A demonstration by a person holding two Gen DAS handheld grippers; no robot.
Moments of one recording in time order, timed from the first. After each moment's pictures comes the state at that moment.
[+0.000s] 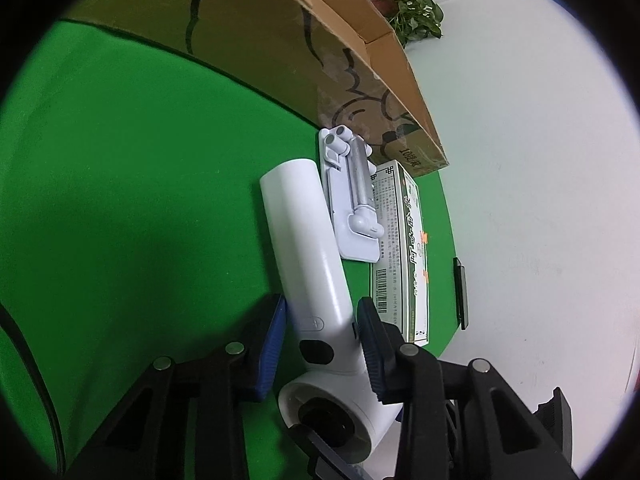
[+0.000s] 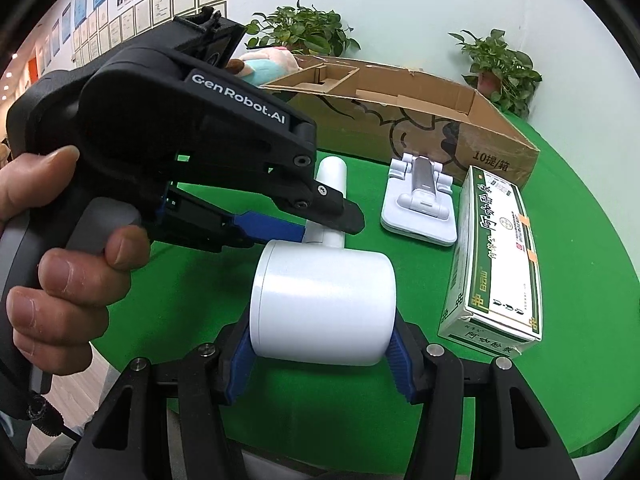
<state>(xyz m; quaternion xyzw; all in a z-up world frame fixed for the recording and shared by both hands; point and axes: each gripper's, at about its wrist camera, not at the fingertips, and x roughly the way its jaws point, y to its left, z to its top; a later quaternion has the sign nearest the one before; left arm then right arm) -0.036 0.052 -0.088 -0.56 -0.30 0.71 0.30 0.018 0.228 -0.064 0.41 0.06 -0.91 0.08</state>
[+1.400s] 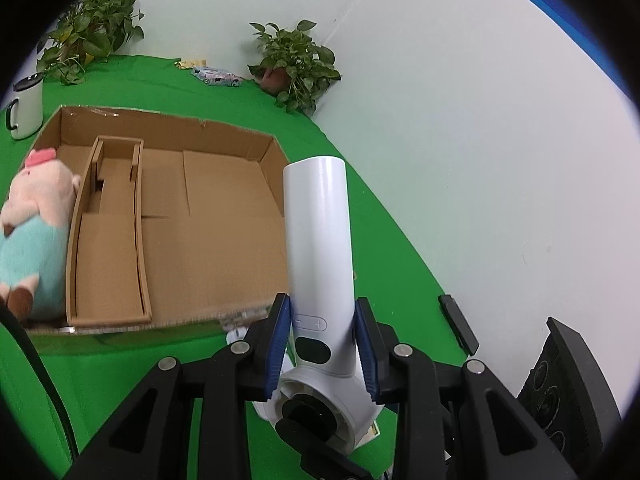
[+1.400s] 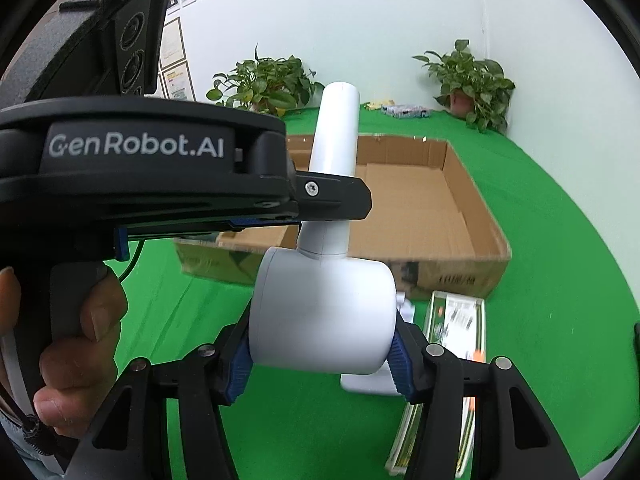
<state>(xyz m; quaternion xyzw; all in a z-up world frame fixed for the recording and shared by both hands) -0.090 0.112 0.075 -0.40 -0.15 0.83 0.36 -0.072 0.262 0.056 0.36 -0.03 -0.93 0.06</state>
